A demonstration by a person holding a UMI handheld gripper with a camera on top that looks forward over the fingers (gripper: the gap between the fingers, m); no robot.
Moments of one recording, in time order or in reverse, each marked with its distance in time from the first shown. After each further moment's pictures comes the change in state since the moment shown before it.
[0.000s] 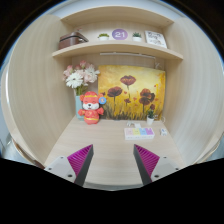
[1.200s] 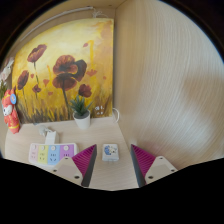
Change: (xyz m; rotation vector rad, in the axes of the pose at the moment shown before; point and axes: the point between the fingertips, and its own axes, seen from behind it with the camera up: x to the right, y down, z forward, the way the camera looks) arm 0.395 0.022 0.323 -0.194 0.293 0.113
